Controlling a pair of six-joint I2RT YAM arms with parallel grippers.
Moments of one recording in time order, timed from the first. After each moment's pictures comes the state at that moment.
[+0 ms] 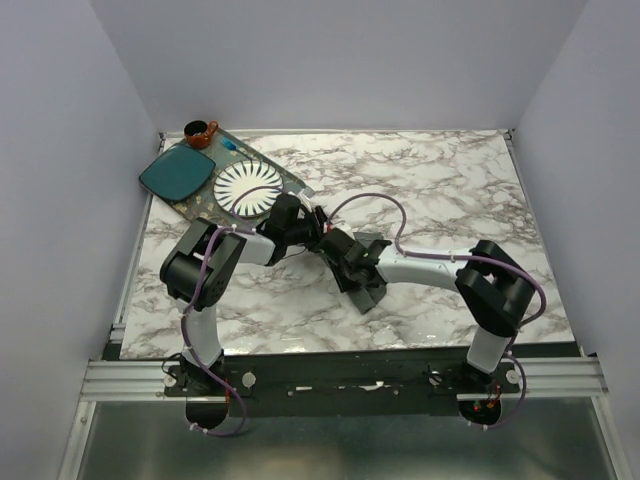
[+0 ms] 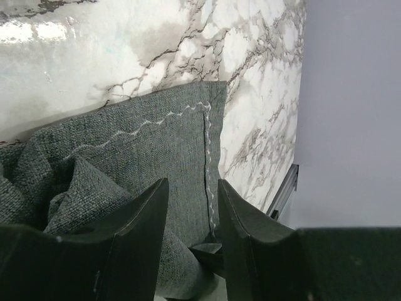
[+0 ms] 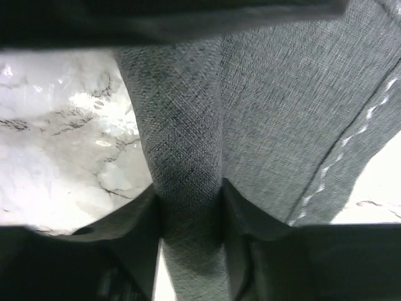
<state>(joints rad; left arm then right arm) -0.49 1.90 0.87 0.53 0.53 -0.99 0.96 1.80 1.11 -0.46 0.33 0.43</state>
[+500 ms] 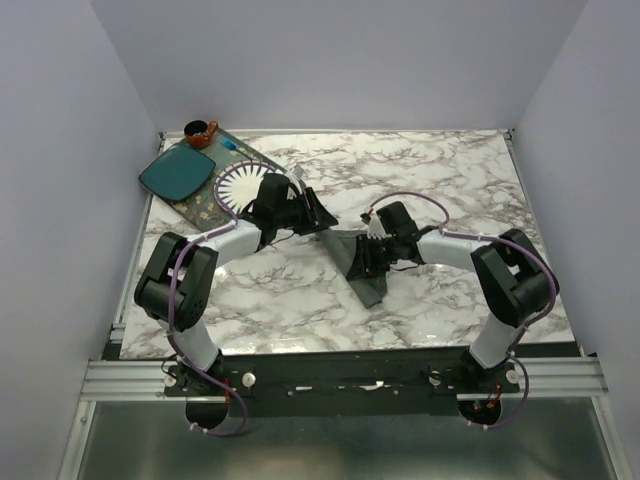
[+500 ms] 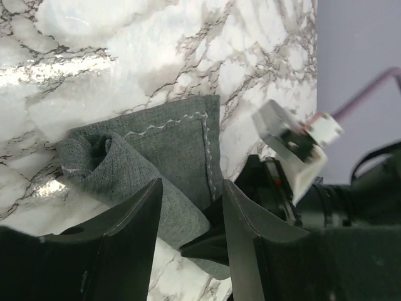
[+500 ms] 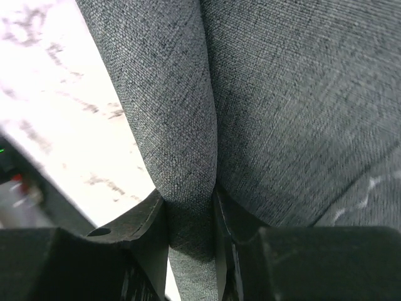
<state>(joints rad) -0.44 1.73 0.97 0.21 0.47 -0.82 0.57 1.72 0.89 -0.16 -0.44 0.44</state>
